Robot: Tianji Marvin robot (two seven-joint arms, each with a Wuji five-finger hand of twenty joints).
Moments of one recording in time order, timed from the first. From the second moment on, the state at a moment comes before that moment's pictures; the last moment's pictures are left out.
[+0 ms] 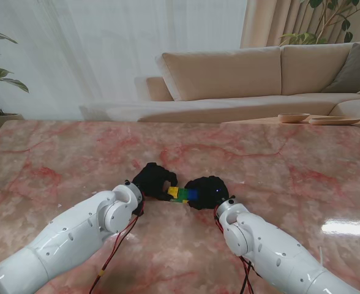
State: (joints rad) left arm 1.05 -1.18 -0.61 -1.08 0.64 -0.07 0.13; right arm -1.19 -1.15 0.67 -1.09 -0.83 0.04 -0.37; left_hand 0.55 -0.65 0.87 -0.20 0.50 -0.15 0.94 0.67 0.61 -0.02 0.47 0.52 0.29 0.09 0.42 0.68 -0.06 0.05 0.51 0.76; right_hand 0.43 -0.63 0.91 -0.19 0.68 -0.19 0.54 0.76 0.81 -0.22 0.66 0.79 0.79 -0.19 0.87 0.79 0.47 -0.07 1.30 0.92
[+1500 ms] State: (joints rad) left arm 1.07 -1.17 -0.65 -1.08 0.65 -0.14 0.12; right arm -1.19 -1.15 0.67 -1.10 -0.83 0.04 -0.36; left_hand 0.47 -0.72 0.91 -0.18 0.35 -0.07 0.76 0.61 0.47 -0.02 0.44 0.52 0.28 0.09 0.38 0.68 -0.07 0.05 0.39 0.80; right_hand 0.43 -0.63 0.91 -0.19 0.68 -0.19 0.54 0.76 0.81 -0.22 0.65 0.79 0.79 -0.19 0.87 0.79 0.47 -0.07 1.30 0.92
